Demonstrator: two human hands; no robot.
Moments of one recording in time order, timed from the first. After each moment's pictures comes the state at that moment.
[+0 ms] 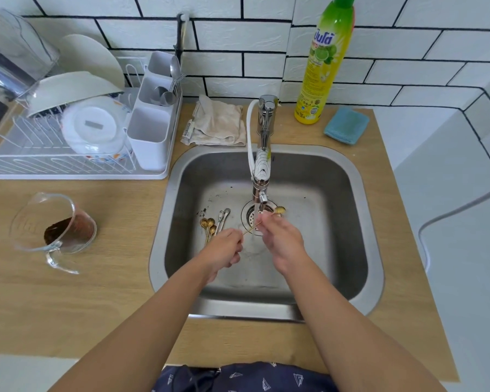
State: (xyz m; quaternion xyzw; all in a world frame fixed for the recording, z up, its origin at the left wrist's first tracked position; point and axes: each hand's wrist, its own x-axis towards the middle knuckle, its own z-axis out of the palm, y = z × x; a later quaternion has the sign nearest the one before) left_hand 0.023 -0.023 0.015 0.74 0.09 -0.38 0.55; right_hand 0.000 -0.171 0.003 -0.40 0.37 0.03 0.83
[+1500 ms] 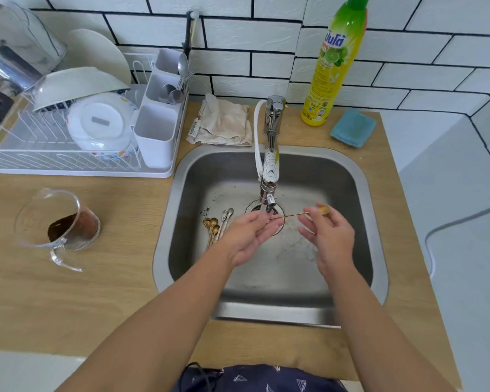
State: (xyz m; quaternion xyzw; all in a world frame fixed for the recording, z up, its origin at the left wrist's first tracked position) left_hand 0.044 -0.067 0.014 0.43 0.18 -0.37 0.81; right_hand -0.016 -0.230 0.029 -0.51 0.36 -0.13 0.77
